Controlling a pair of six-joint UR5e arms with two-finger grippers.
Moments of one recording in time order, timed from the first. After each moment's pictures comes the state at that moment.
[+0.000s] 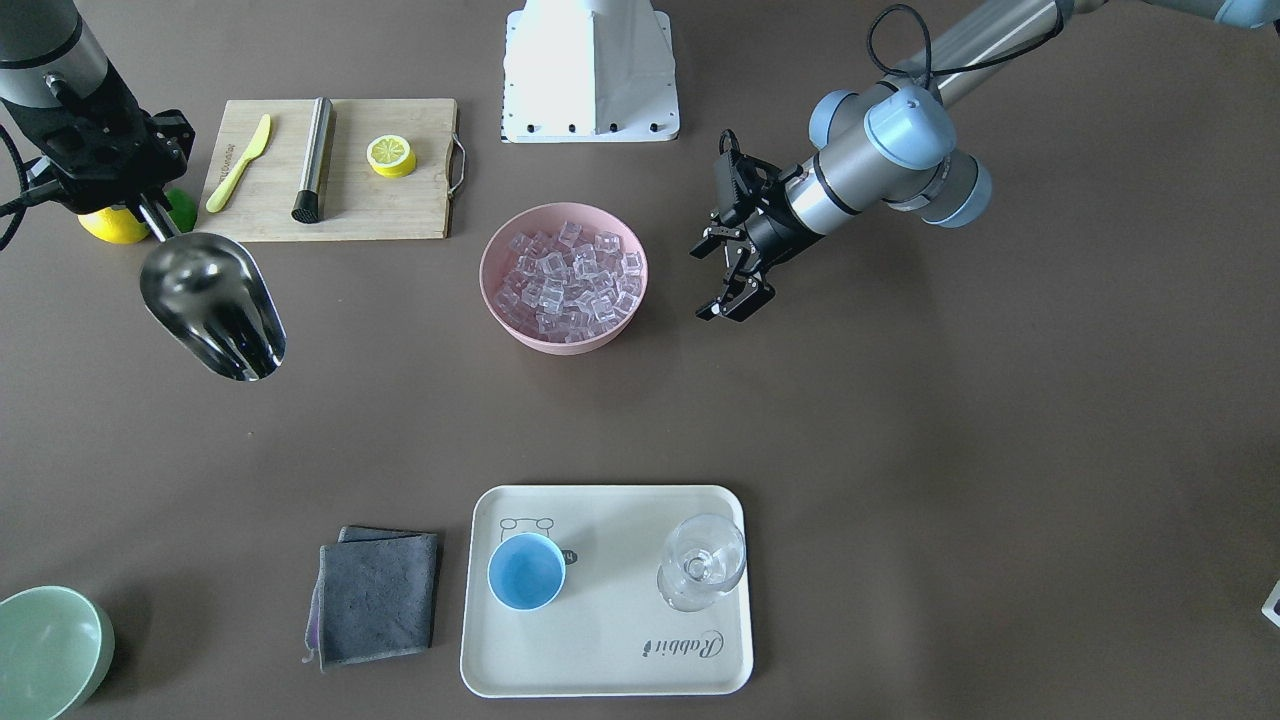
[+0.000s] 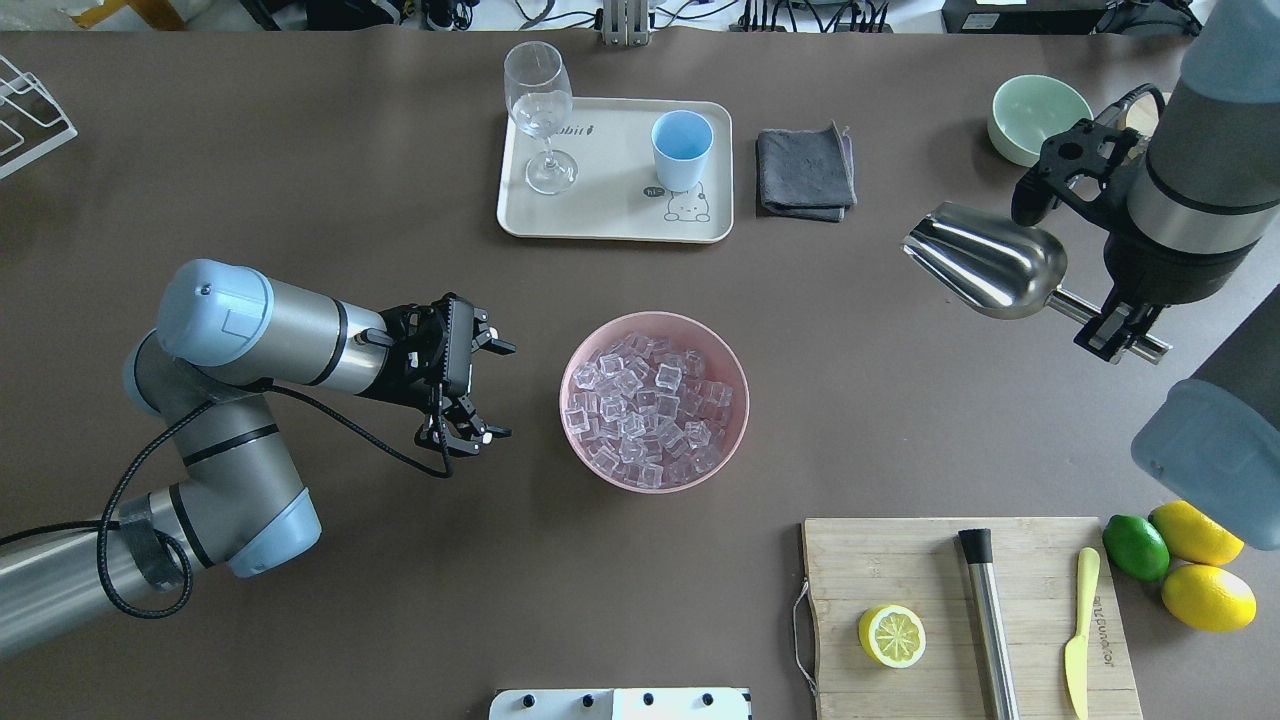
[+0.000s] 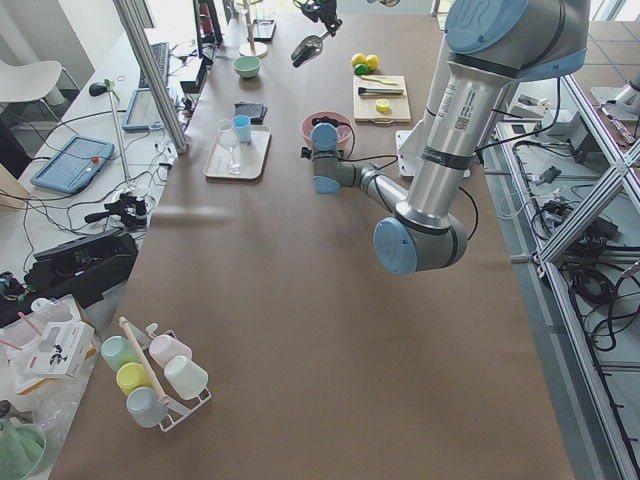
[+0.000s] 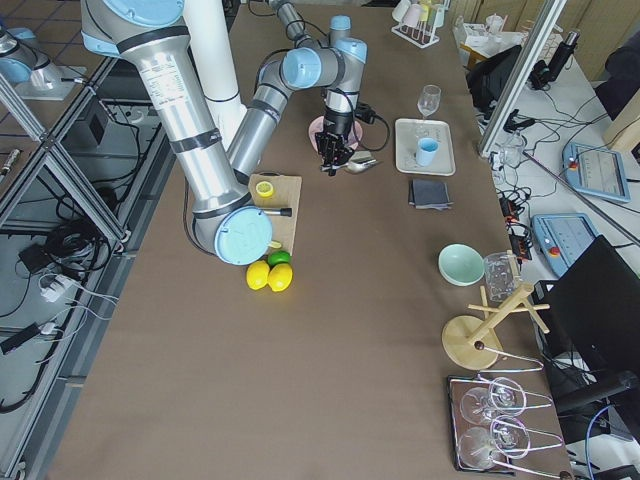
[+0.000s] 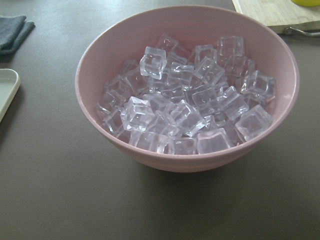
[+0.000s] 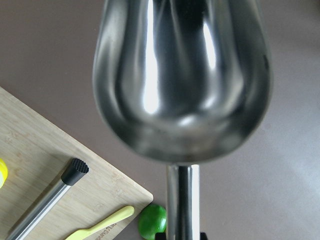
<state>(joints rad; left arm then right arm) -0.58 -1.98 -1.55 -2.59 -2.07 0.15 0.88 -1.15 2.25 -2.47 1.98 -0.05</state>
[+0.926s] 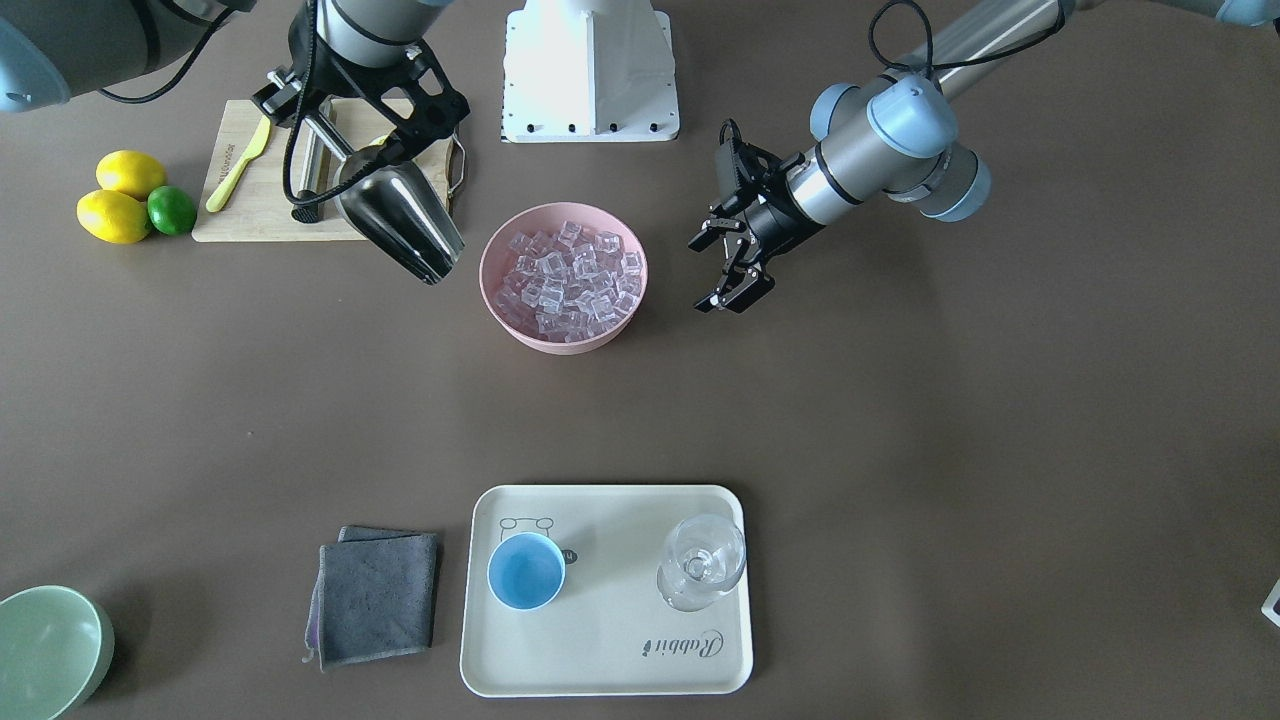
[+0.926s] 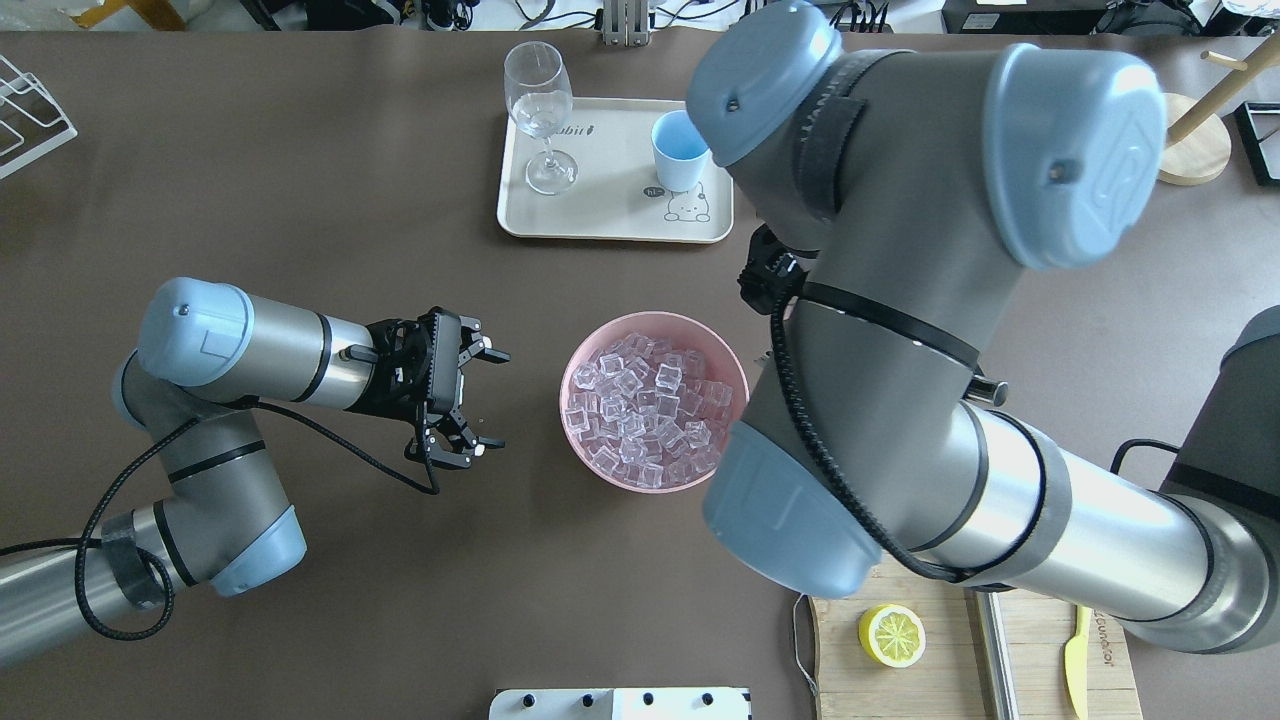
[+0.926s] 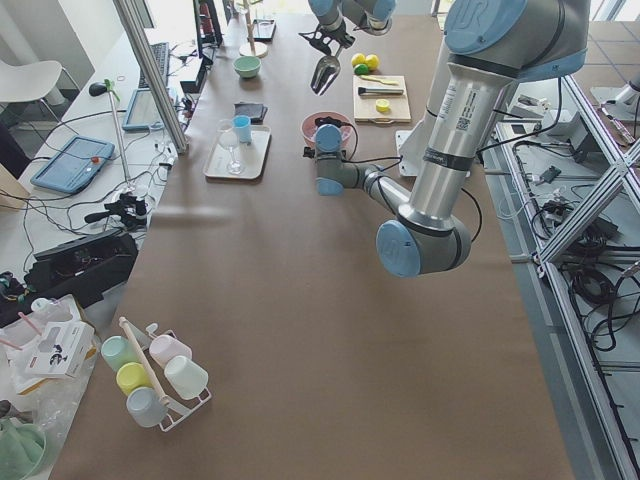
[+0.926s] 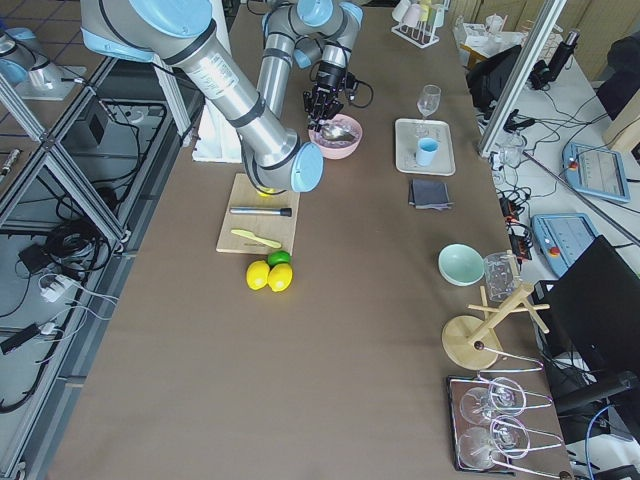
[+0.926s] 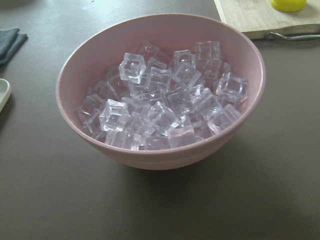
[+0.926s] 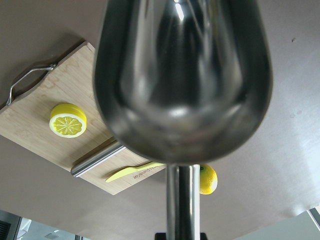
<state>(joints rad) -0.57 -1.95 -1.58 -2.62 -2.05 0.15 0.62 -0.64 1.95 -2.97 1.85 -0.09</state>
